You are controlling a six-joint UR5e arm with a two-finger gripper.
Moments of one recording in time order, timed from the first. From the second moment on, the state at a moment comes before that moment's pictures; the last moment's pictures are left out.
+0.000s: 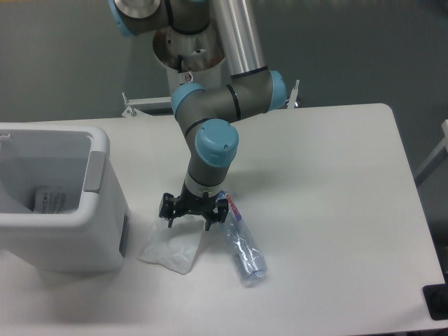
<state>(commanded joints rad) 2.36 -1.97 -1.91 -0.73 1.29 0.33</state>
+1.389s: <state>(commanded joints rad) 2.47 -1.77 -1.68 -0.74 1.16 0.29</state>
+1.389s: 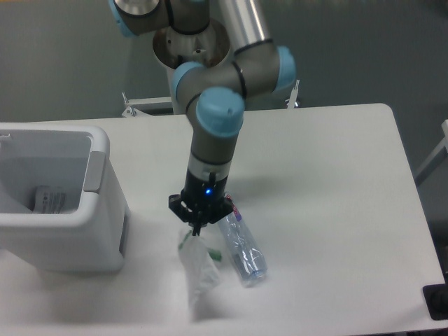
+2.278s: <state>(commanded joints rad) 2.38 -1.45 -1.59 -0.74 0.97 0.31</state>
